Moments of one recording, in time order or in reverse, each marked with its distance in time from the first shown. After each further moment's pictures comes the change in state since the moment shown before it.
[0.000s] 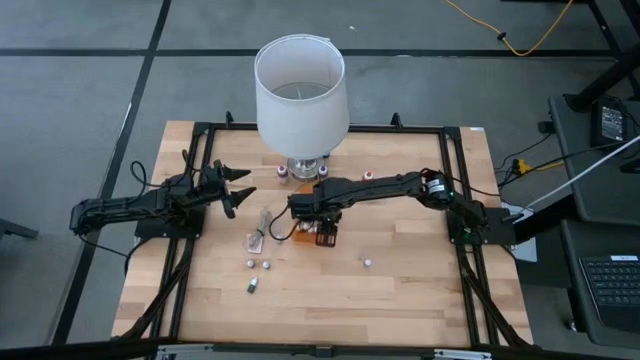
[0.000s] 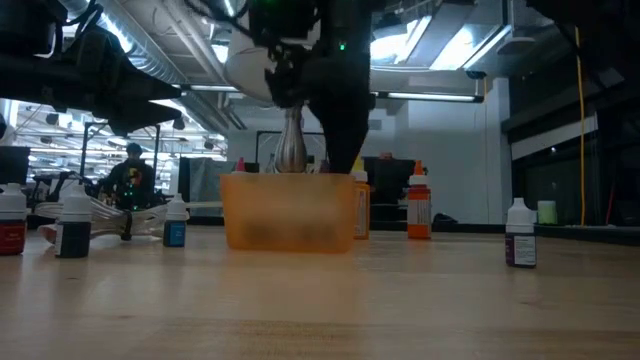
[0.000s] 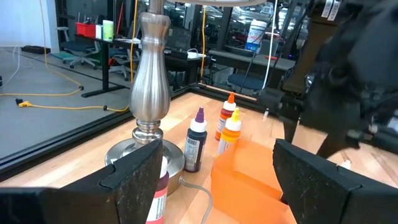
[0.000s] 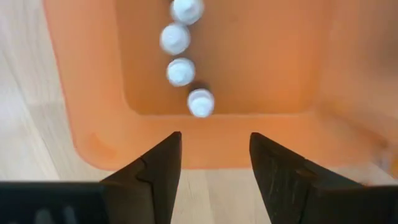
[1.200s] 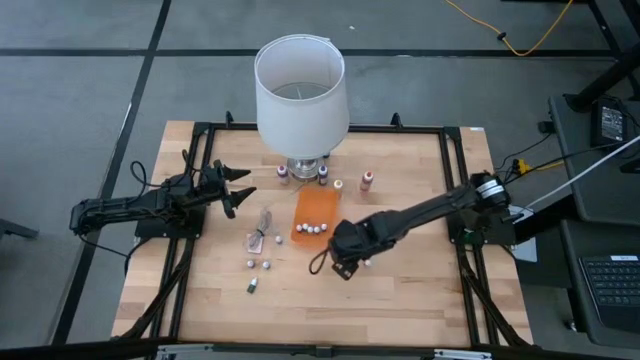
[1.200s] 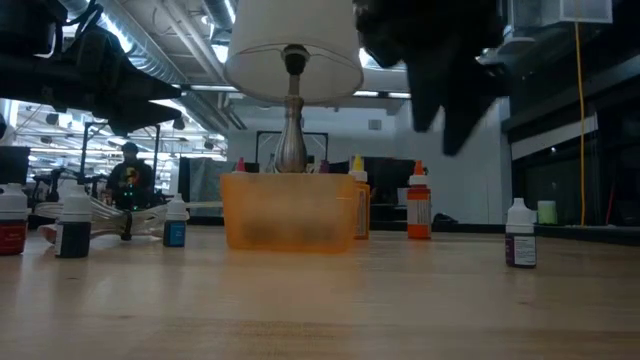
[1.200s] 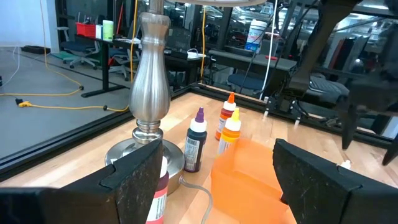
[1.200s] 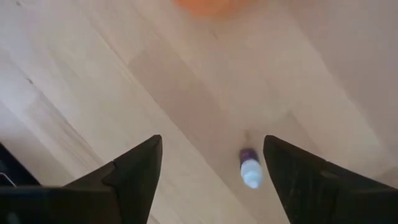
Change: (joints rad) left arm 0.000 0.000 0.000 0.000 0.000 0.000; right arm 0.273 -0.395 -0.564 0.329 -0.022 0.821
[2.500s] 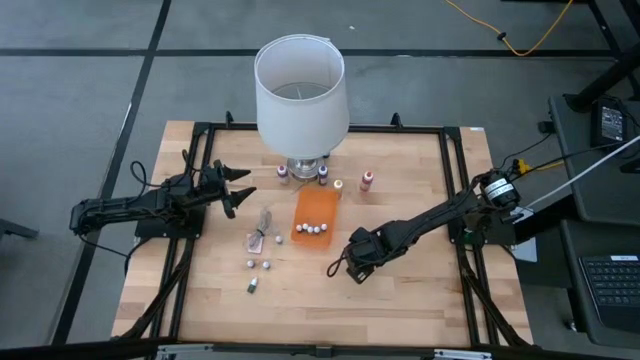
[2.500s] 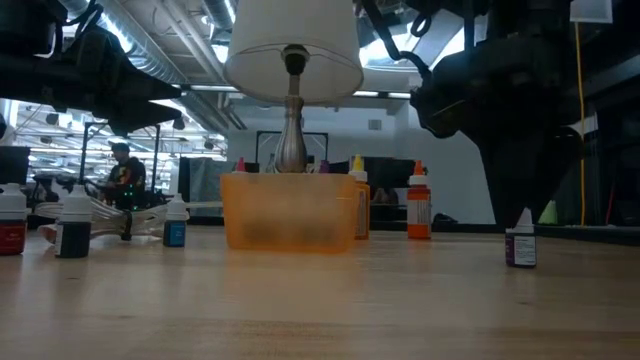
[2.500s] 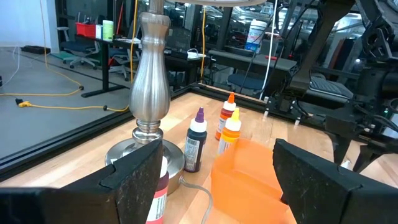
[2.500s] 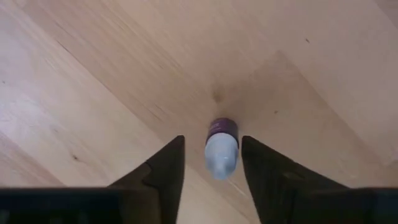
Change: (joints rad) left arm 0.000 0.000 0.000 0.000 0.000 0.000; right arm 0.043 -0.053 -0.319 0.229 -0.046 0.139
